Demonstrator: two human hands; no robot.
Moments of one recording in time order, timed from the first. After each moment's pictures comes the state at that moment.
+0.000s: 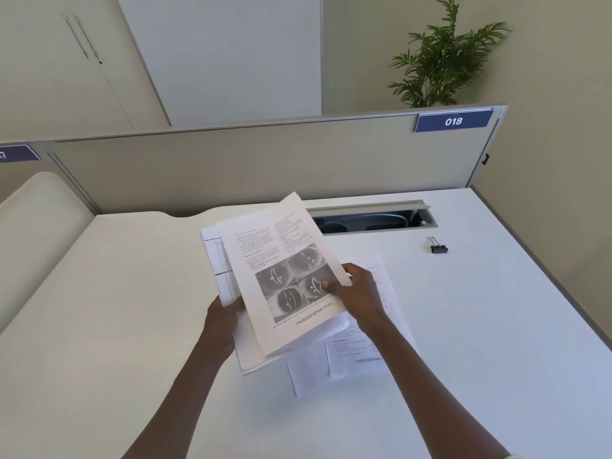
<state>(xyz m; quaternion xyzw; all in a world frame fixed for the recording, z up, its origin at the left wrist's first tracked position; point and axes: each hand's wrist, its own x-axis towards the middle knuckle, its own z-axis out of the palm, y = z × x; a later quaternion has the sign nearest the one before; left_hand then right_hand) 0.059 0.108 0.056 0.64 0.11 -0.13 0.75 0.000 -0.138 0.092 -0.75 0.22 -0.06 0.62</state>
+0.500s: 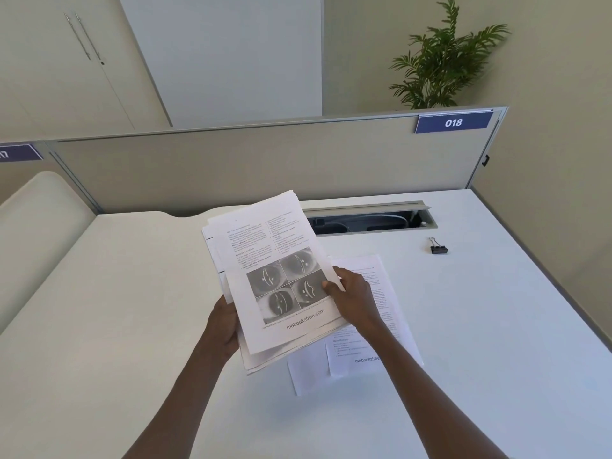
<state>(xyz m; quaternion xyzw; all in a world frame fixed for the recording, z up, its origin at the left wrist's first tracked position) 0.051 0.106 0.067 0.57 0.08 -0.21 0.79 -0.002 -0.131 0.084 -0.83 0.19 -0.04 0.52</state>
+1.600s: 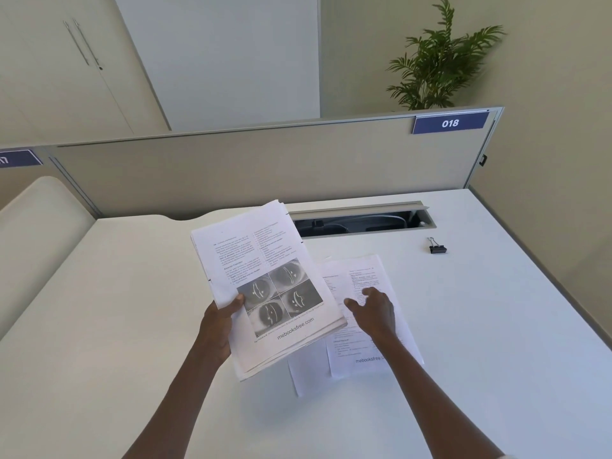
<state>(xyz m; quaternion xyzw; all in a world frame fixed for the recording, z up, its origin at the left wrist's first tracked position) 0.062 0.121 0.049 0.58 0.10 -0.15 0.79 -0.011 -0.161 0.029 -0.85 0.34 0.00 0.41</state>
